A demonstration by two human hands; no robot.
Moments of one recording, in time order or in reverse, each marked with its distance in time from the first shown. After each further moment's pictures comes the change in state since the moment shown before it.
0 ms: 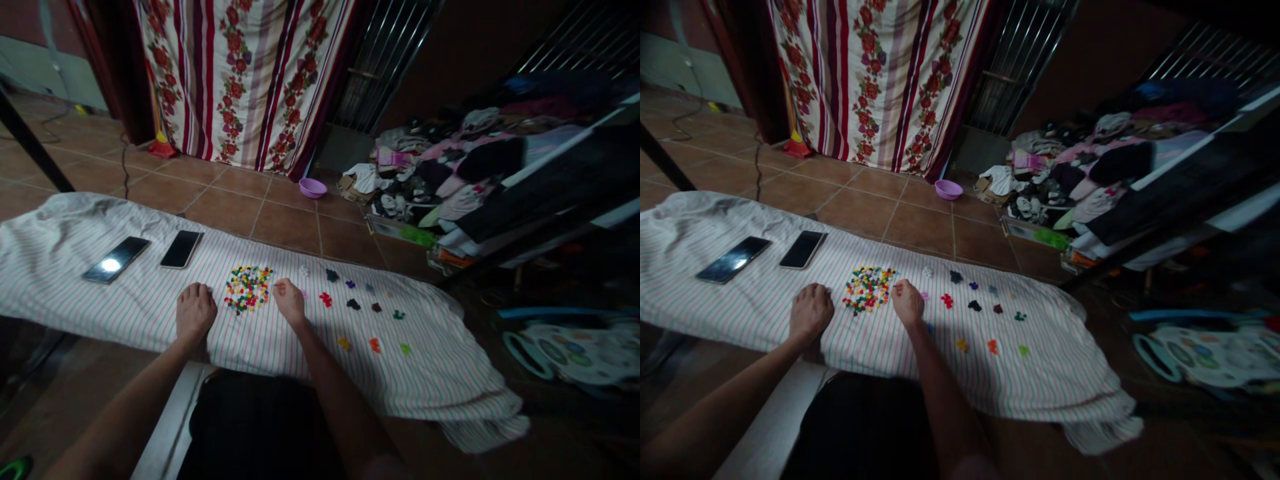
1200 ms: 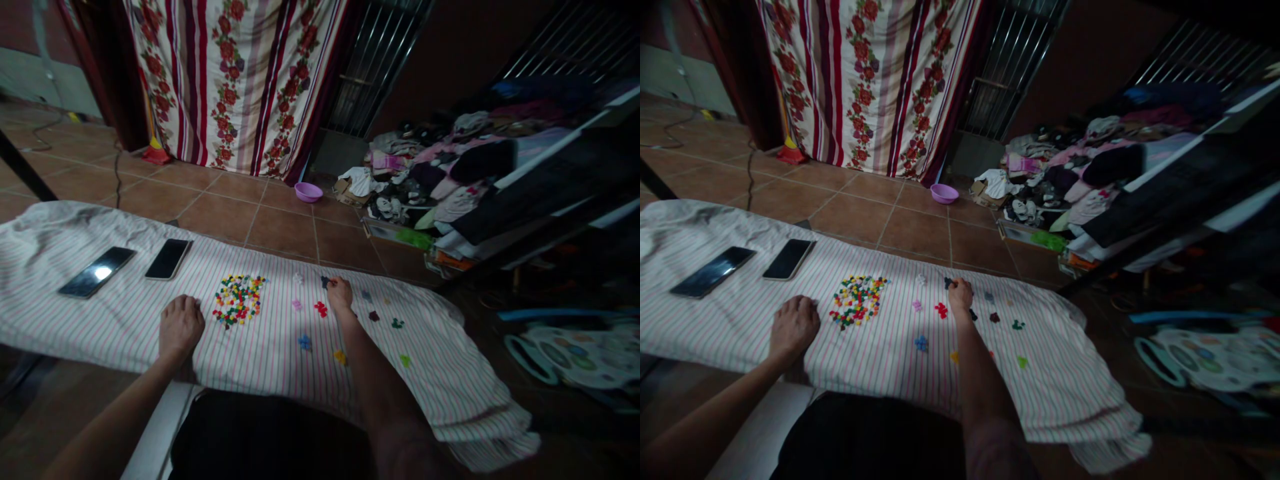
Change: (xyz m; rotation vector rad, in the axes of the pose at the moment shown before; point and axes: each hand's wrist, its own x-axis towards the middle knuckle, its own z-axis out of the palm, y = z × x) left_hand 0.001 0.003 -0.004 0.012 -0.016 -0.006; right_hand 0.079 0.133 -0.086 -0.271 0.282 0.281
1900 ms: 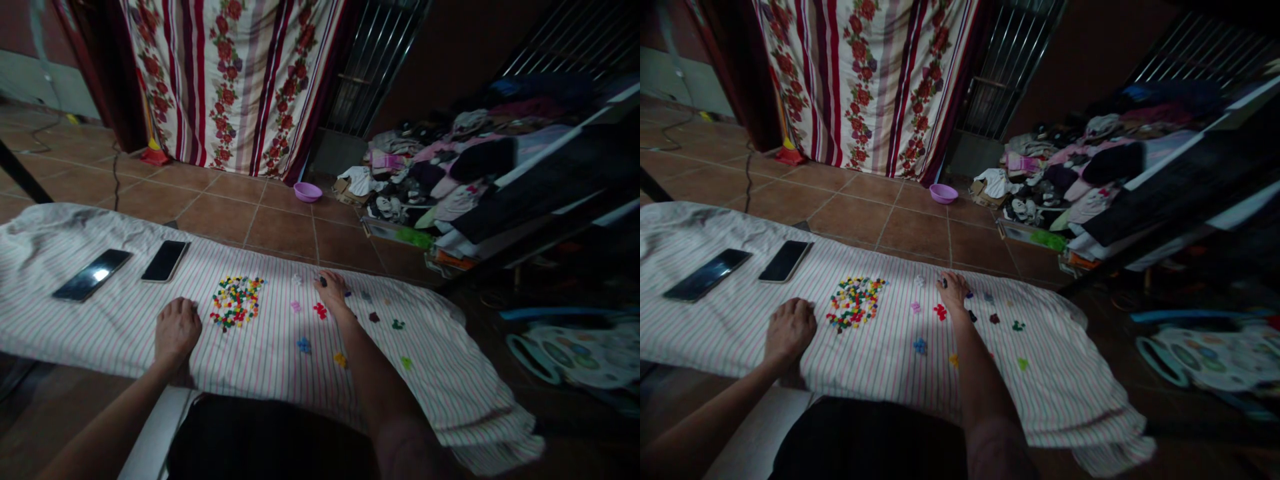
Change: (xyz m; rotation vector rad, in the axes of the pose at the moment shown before) left_hand -0.001 0.001 0.000 -0.002 -0.001 0.009; right_hand 0.014 0.005 0.024 0.053 -0.016 -0.276
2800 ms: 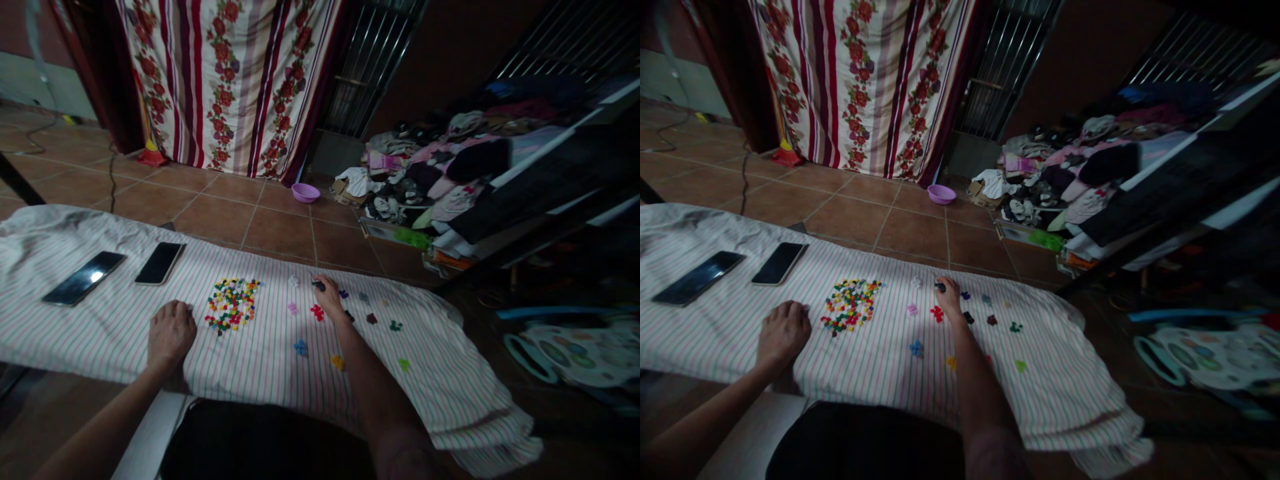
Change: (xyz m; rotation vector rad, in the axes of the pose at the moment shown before) left_hand 0.001 0.002 -0.002 0.016 -0.010 -0.016; right_hand -0.008 -0.002 -0.002 0.199 -0.031 -0.061
